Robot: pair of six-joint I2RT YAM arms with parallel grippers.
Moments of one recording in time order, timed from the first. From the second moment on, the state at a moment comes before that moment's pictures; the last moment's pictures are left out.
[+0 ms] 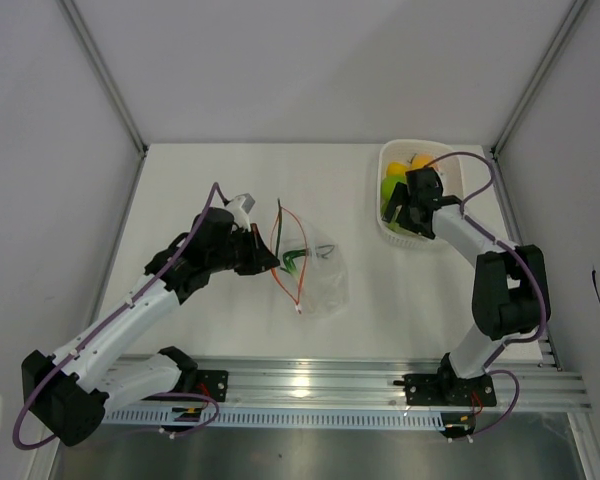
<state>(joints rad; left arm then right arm) -0.57 1.02 0.89 -0.50 0.22 -0.63 0.22 1.67 1.17 -0.42 0.19 0.53</state>
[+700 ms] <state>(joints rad) -0.57 1.03 0.89 -0.50 0.22 -0.63 0.21 1.64 1.15 -0.35 0.20 0.46</state>
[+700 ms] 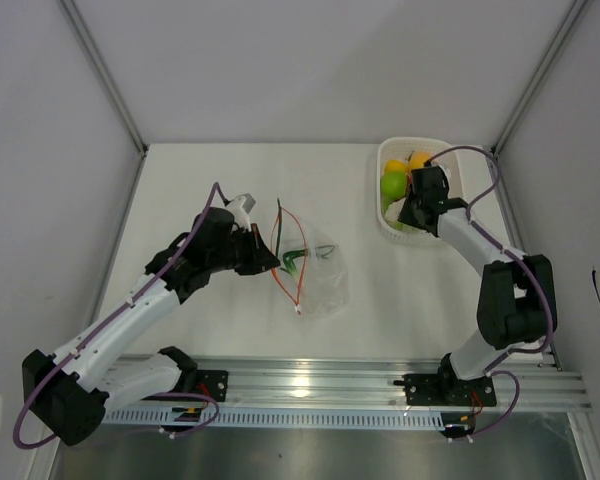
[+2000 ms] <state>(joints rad) -0.57 1.00 0.90 -0.51 0.21 -0.65 0.63 0.95 1.02 -0.20 -0.25 1.12</state>
